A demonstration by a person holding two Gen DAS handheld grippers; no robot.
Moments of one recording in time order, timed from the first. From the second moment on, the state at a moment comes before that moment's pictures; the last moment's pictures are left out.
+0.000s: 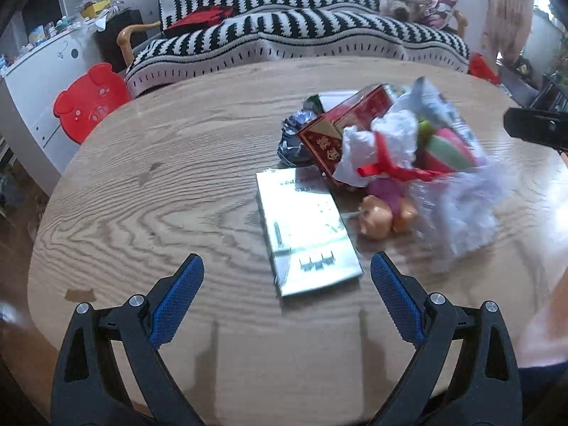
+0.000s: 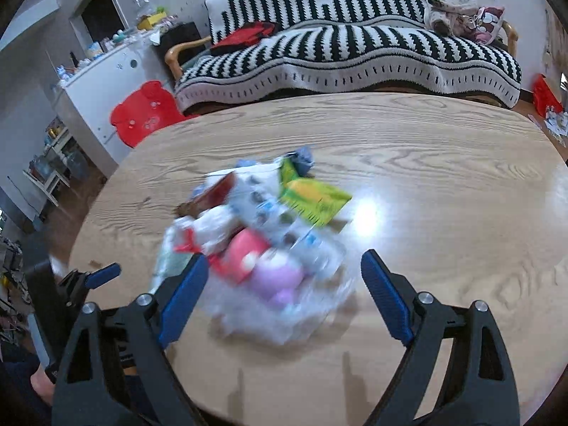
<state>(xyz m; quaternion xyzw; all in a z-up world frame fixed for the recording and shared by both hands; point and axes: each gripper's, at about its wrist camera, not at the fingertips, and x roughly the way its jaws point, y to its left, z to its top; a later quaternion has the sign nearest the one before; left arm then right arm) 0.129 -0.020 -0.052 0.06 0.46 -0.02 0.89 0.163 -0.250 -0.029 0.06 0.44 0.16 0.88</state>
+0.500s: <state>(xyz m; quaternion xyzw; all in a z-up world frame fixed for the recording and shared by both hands) 0.163 -0.014 -0.081 0.02 0.48 -0.01 0.88 0.204 -0.229 -0.067 0.05 0.47 0.16 0.86</state>
